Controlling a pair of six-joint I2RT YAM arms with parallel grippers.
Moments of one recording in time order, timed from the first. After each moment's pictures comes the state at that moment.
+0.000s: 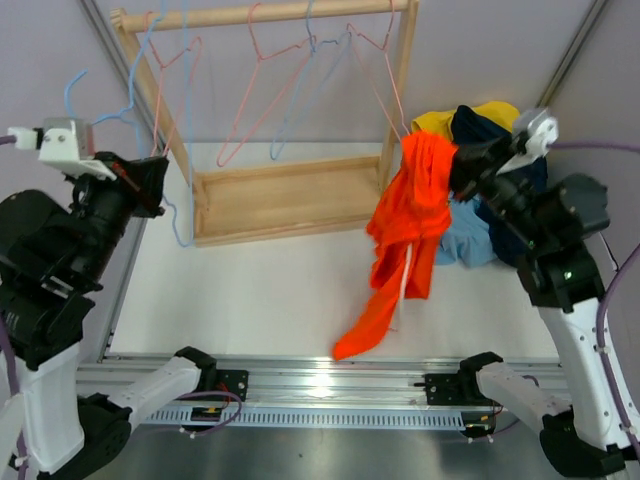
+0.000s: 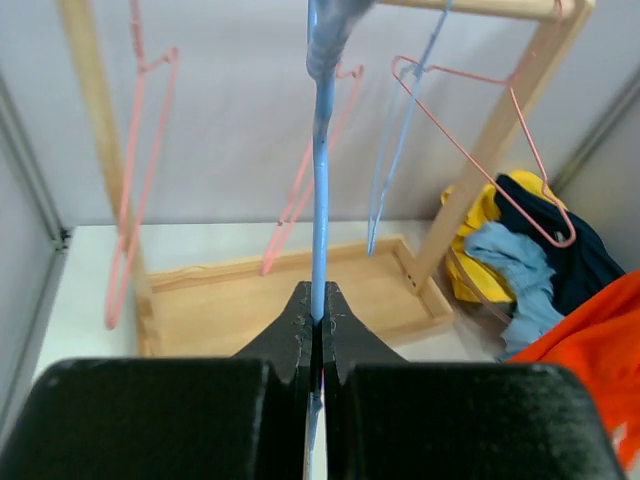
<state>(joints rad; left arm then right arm) -0.41 0.95 1.88 -0.87 -0.18 -0.18 0.34 0.89 1.29 -0.15 -0.49 0.12</state>
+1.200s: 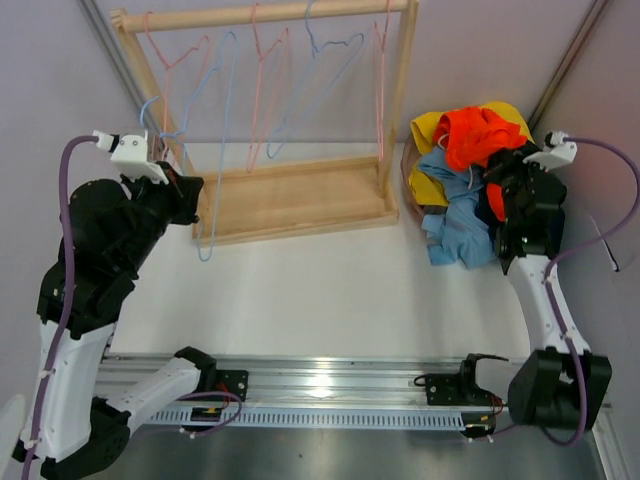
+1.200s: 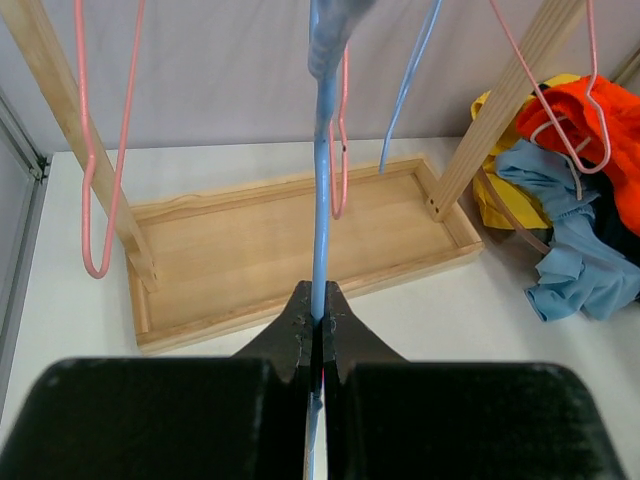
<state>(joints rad) -0.41 0.91 1.61 -0.82 -0.17 -0.18 -0.11 1.22 0.97 0.40 -0.06 0.42</state>
